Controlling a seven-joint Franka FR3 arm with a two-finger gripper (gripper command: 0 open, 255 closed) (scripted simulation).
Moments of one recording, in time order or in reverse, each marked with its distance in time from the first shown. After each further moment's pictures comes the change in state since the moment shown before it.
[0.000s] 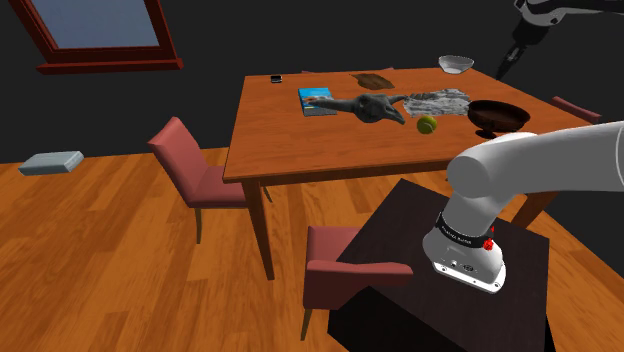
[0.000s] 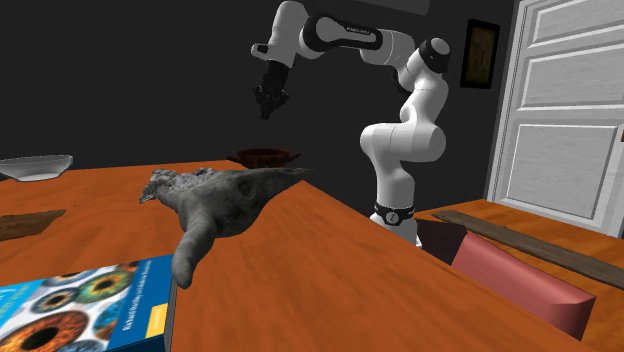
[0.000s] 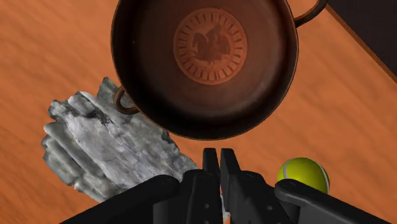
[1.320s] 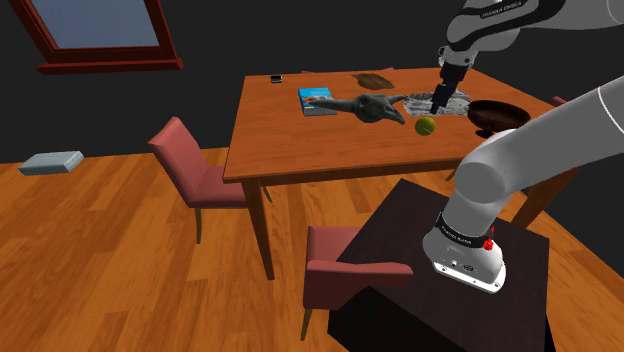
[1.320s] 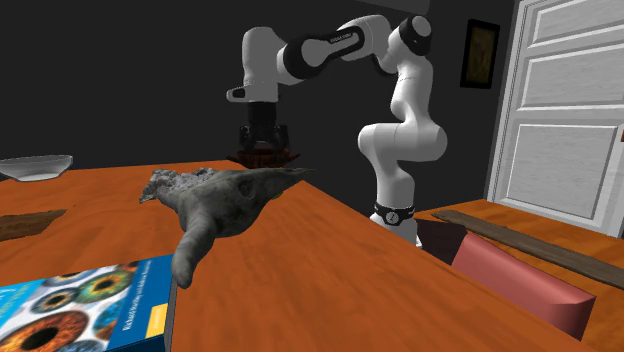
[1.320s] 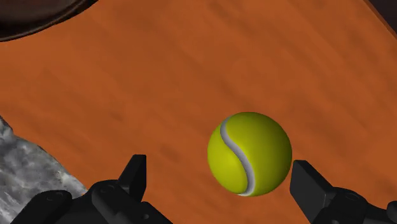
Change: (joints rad) arm 0.218 0.314 -0.031 -0.128 0.176 0.132 0.226
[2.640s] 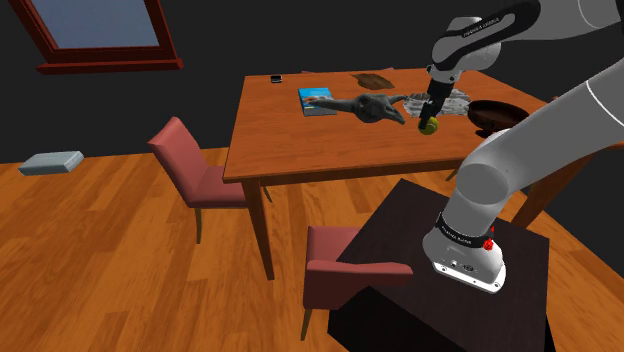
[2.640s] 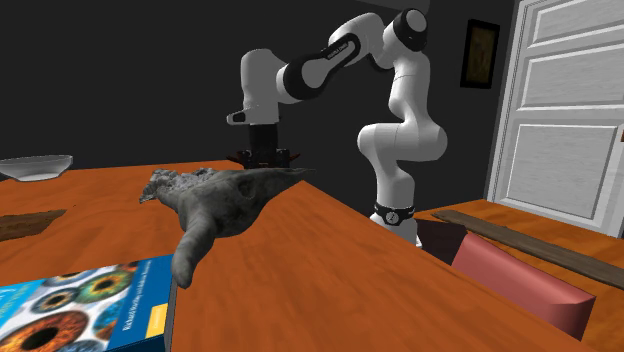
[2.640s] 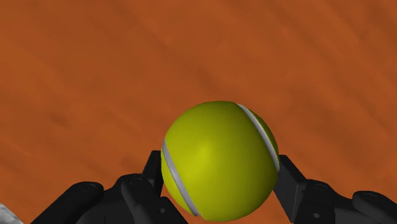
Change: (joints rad) arm 0.050 0.095 -0.047 -0.080 0.033 0.135 0.018
